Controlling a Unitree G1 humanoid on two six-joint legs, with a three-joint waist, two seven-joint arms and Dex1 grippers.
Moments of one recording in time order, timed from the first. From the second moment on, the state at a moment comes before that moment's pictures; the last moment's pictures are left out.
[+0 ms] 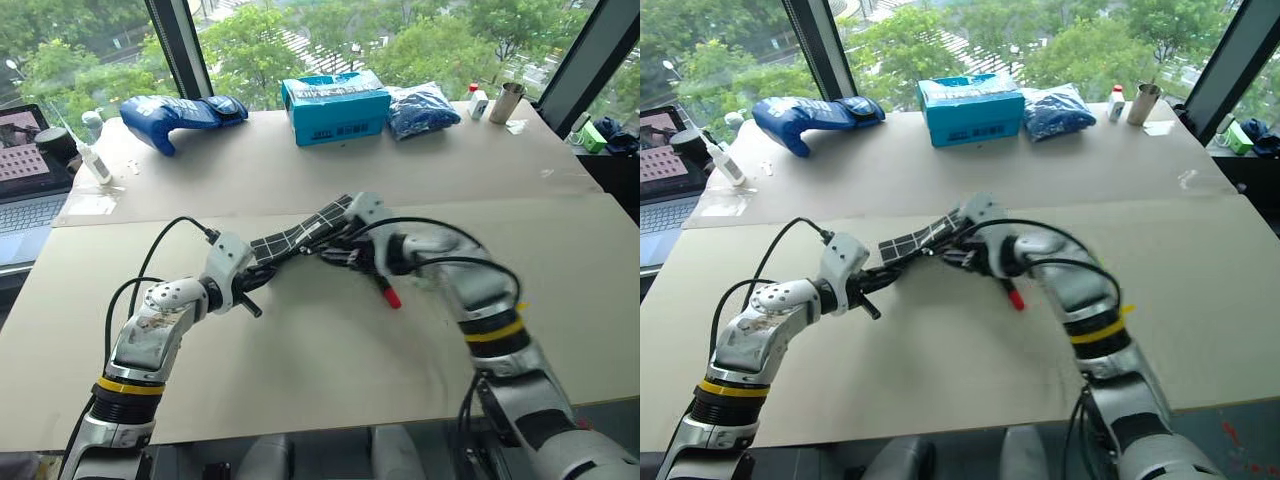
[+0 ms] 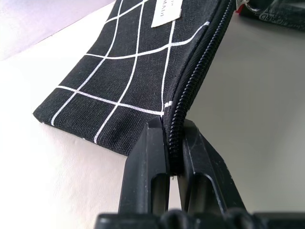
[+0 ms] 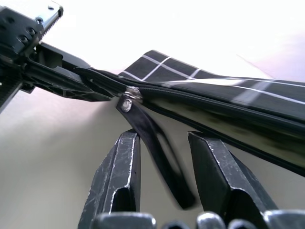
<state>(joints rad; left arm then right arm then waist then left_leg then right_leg) -0.33 0.55 -0.01 -0.16 -0.25 0.65 -0.70 -0.71 -0.50 0.07 -0.17 0.26 0.91 0.86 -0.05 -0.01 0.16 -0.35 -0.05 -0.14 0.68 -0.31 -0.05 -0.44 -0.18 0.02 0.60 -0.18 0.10</state>
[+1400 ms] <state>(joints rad) -0.38 0.51 -0.04 -0.05 -0.23 0.56 -0.69 -0.50 -0.99 0.06 0.18 0.03 0.14 0.98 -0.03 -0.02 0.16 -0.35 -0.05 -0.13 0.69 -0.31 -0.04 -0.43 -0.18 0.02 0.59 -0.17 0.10</state>
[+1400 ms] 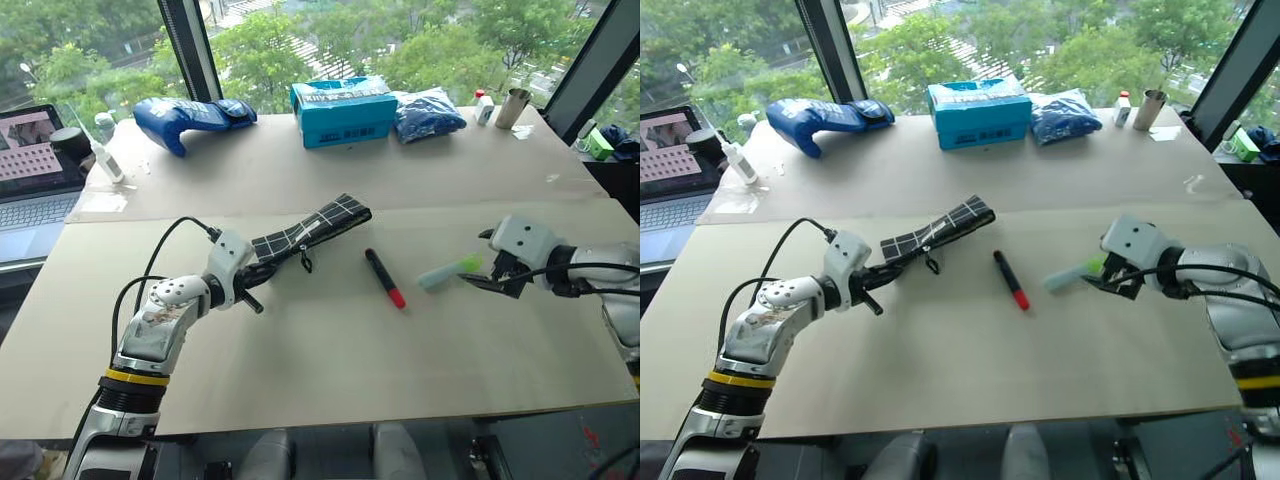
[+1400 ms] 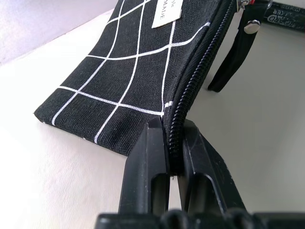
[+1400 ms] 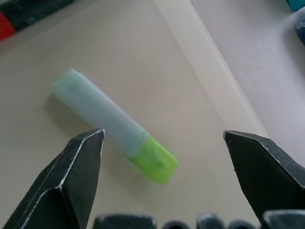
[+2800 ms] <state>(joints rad) -0.33 0.53 -0.02 -0.14 -0.24 0.59 -0.66 -1.10 -0.77 0.46 1.06 -0.41 -0.53 1.29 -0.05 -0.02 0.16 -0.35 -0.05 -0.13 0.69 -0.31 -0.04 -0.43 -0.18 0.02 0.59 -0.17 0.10</state>
